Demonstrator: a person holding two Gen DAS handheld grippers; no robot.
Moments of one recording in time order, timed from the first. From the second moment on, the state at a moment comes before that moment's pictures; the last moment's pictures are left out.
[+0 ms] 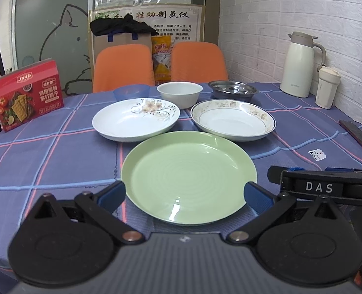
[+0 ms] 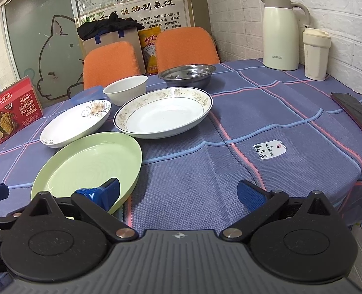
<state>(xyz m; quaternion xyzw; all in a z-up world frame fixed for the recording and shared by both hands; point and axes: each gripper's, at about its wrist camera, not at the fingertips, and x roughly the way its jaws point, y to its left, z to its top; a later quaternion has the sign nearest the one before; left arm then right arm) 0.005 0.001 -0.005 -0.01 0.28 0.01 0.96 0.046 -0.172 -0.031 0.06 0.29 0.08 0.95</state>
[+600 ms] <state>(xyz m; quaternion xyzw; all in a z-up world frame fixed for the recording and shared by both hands) 0.061 0.040 0.006 -0.03 0.30 0.06 0.95 0.098 -0.149 -0.030 0.04 0.32 0.10 0.94</state>
